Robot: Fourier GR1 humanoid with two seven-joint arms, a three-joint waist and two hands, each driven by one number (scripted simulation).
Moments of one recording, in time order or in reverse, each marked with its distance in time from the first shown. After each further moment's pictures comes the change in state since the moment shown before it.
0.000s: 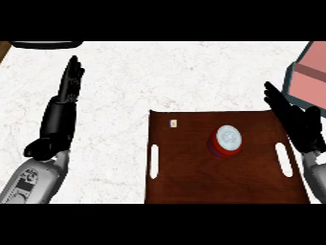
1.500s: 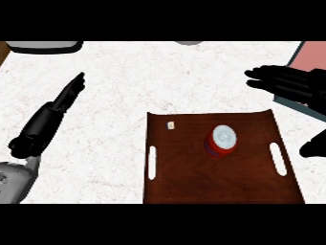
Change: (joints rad) left arm 0.049 0.181 0.010 0.038 0.051 -0.369 0.062; right arm -0.276 -0.387 0.099 -0.299 0.501 0.472 -0.411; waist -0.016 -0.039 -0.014
